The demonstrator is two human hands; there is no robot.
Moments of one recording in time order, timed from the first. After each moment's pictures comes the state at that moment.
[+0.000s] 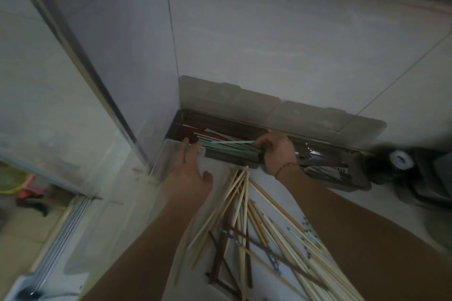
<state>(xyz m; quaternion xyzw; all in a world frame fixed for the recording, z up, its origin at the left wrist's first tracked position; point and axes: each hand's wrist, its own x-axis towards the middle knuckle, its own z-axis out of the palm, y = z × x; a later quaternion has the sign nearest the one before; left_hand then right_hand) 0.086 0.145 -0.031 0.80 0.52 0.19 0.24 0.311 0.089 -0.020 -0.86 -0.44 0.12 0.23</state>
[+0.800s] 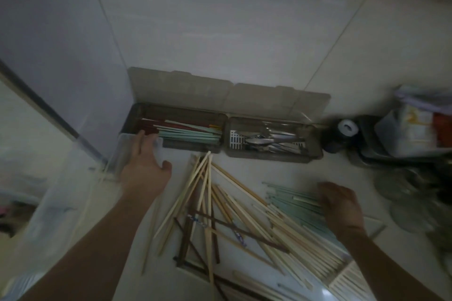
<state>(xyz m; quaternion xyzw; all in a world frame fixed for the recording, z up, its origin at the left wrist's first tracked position) 0.089 0.146 -0.033 0.81 0.53 0.15 0.21 0.380 -0.198 -0.073 -0.92 -0.35 -0.03 0.16</state>
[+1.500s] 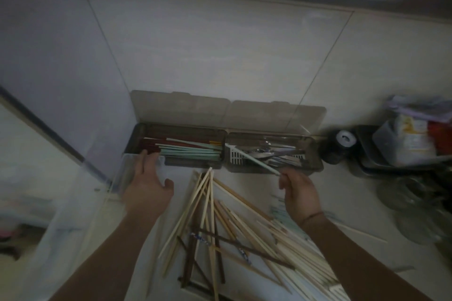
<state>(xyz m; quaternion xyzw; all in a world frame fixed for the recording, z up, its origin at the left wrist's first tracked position) 0.090 0.145 -0.024 0.82 0.52 0.15 0.19 0.331 -0.085 -0.025 -0.85 -0.43 -0.02 0.31</state>
